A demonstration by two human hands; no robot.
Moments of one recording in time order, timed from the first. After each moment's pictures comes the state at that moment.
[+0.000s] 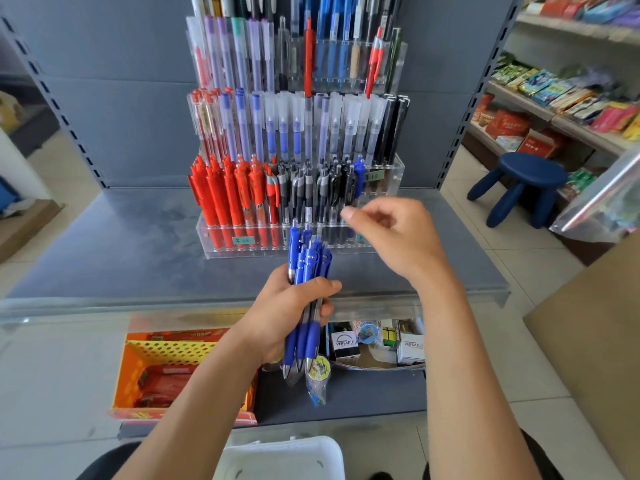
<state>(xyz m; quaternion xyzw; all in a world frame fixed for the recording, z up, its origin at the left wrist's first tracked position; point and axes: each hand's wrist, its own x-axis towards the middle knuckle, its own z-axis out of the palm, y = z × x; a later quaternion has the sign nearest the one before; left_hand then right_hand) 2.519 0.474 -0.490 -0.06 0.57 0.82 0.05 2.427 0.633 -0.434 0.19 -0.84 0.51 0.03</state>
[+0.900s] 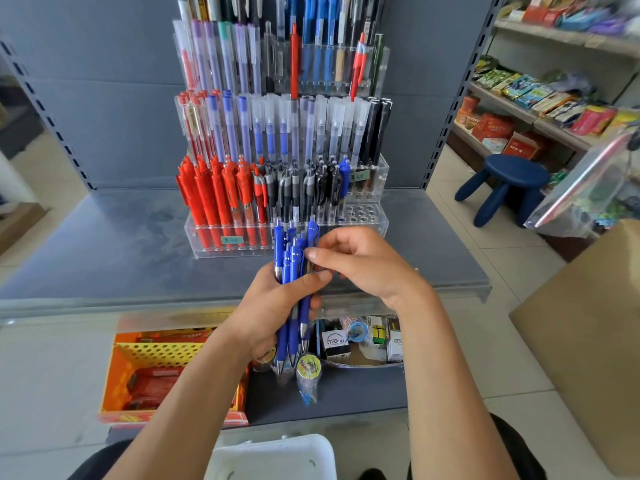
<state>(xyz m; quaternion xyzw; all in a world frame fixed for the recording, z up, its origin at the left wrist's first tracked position) 2.522 0.478 -0.486 -0.04 0.59 0.81 0.02 2.447 0.624 -0.446 0.20 -0.79 0.54 -0.19</state>
